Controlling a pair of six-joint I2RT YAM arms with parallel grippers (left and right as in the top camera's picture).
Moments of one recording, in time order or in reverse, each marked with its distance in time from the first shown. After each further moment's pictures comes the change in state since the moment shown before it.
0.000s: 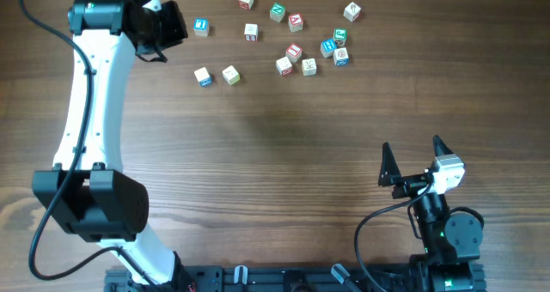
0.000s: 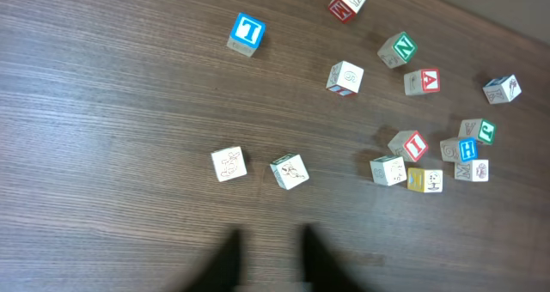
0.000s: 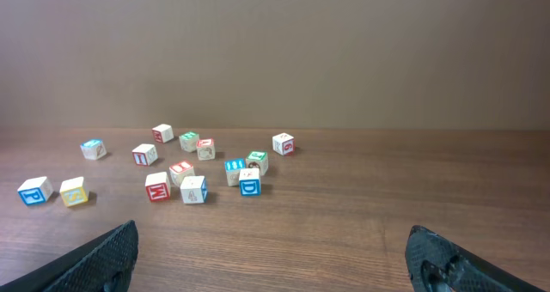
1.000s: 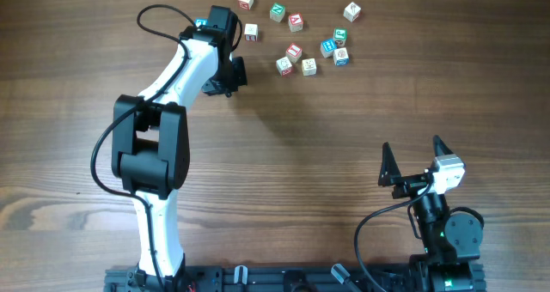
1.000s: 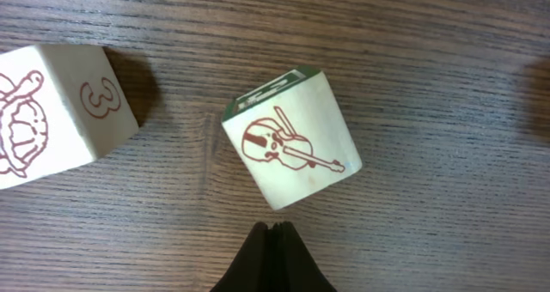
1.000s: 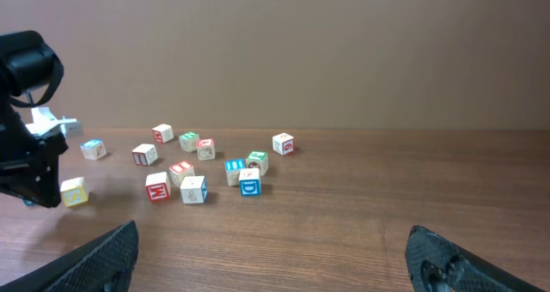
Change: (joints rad) left arm -0.225 0.324 -0.206 0.180 -0.143 -0.098; right arm 0.000 0.000 0.000 0.000 0.000 0.000
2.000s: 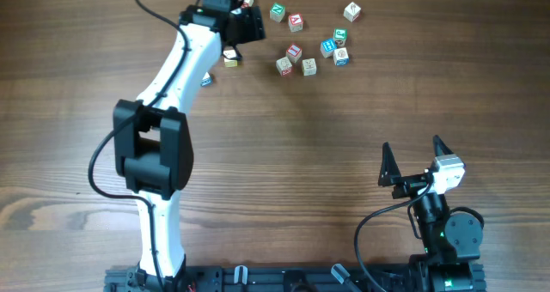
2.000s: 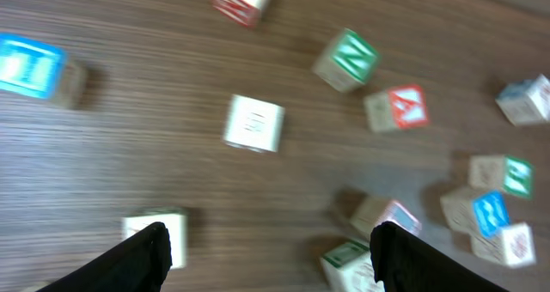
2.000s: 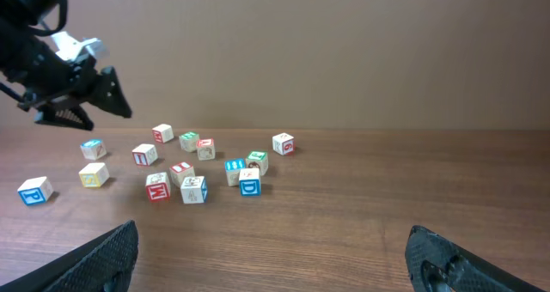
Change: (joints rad) left arm -0.039 0.005 0.200 0.247 0.028 -0.018; right arm 0.000 0.000 0.000 0.000 0.000 0.000
